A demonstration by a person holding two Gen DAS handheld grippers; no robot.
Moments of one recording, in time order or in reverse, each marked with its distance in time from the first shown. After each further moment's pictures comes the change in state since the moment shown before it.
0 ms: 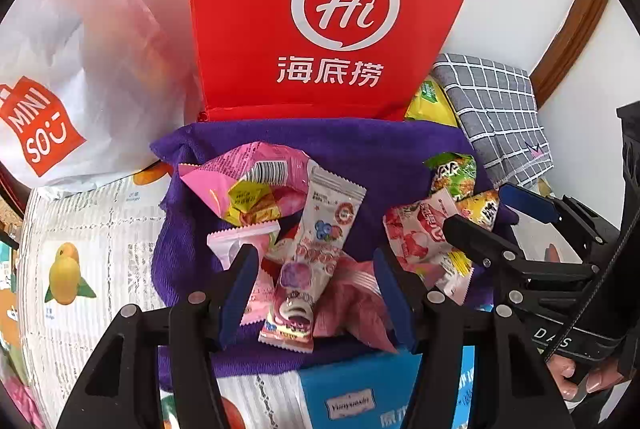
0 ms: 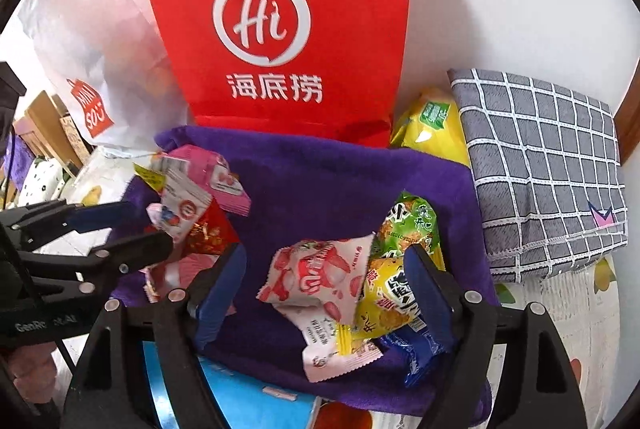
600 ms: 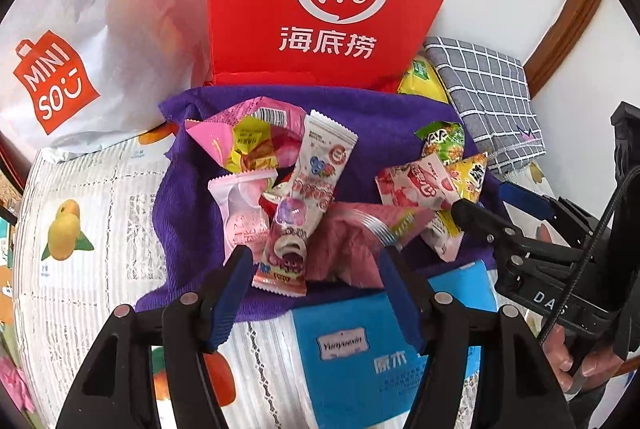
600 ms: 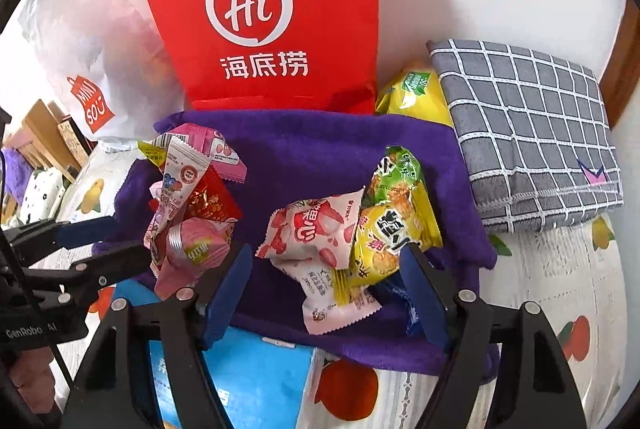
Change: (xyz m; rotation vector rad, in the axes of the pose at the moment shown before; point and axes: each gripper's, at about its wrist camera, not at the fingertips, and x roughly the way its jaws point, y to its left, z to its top) left arm -0.016 0.001 -0.032 -0.026 0.033 -0.018; right arm -0.011 -0.008 -0.029 0.063 0.024 -0.025
